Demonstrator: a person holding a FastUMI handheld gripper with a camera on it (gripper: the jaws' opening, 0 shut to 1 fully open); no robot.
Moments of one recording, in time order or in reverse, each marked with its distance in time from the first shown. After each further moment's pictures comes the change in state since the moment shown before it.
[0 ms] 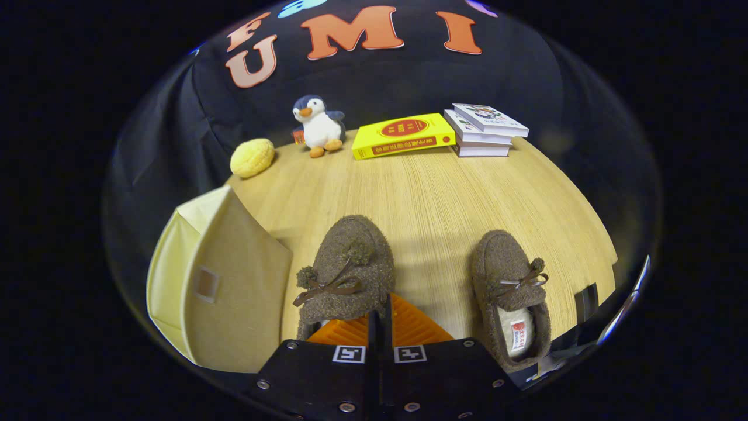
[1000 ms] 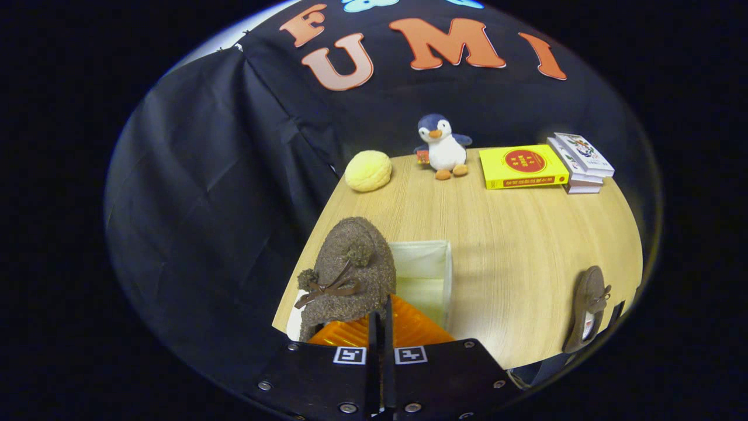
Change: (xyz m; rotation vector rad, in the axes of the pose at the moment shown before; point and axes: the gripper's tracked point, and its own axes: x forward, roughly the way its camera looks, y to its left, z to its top) arm -0.045 0.235 0.039 -0.080 0.090 0.282
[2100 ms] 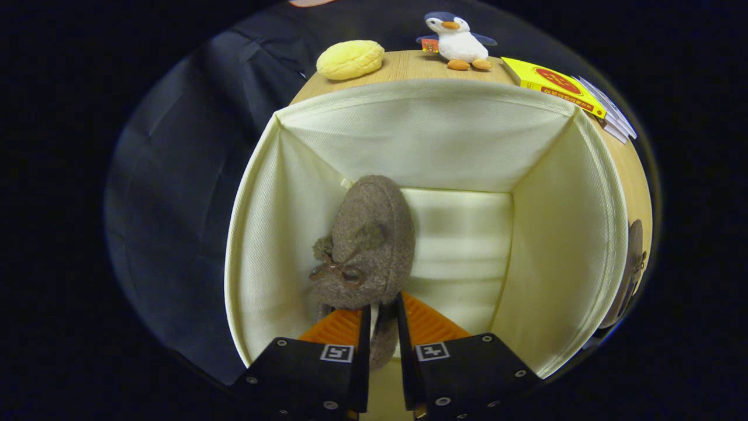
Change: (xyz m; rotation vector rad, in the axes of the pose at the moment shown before) arm 0.106 0.019 -0.112 0.021 0.454 -0.083
